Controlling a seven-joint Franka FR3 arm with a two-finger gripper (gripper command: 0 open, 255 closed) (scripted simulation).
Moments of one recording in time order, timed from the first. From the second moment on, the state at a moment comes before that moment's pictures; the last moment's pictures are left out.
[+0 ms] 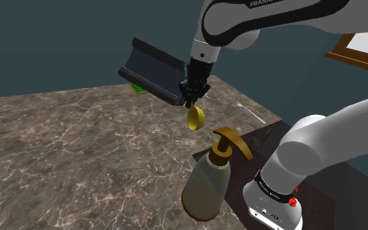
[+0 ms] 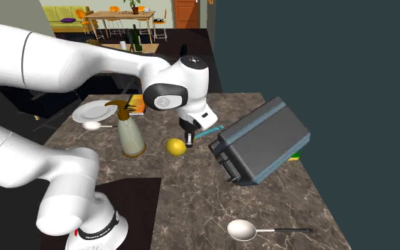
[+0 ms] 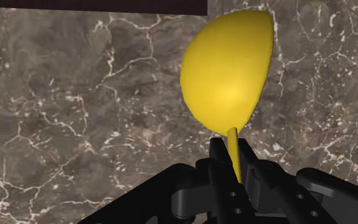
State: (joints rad) arm -0.09 -0.56 0.22 -2.53 0.32 1.96 0.27
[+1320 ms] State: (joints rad) arm -0.35 -0.65 -0.20 -2.58 0.02 1.83 -0.20
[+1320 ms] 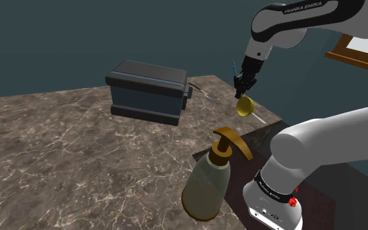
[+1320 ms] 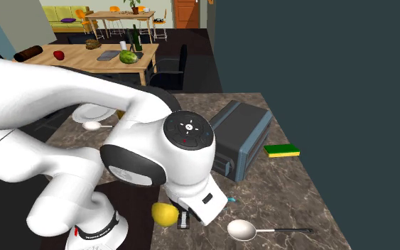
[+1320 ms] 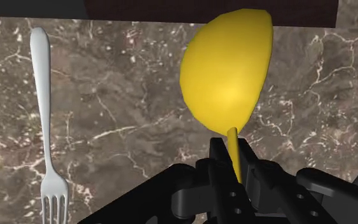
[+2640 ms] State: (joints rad) arm -0.35 -0.52 -0.25 -2.75 0.01 2.15 -0.27
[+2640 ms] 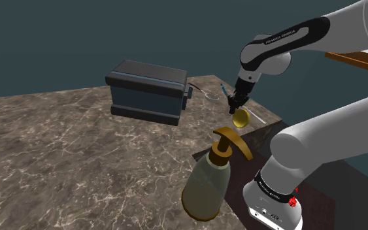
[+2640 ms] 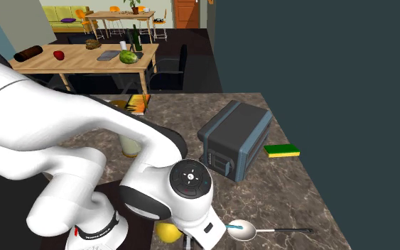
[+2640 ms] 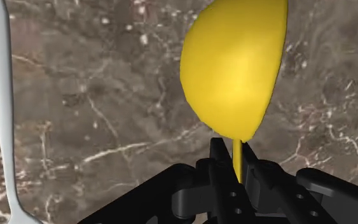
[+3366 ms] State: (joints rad) arm -0.34 -0.50 -0.25 -2.77 0.02 2.17 -0.27
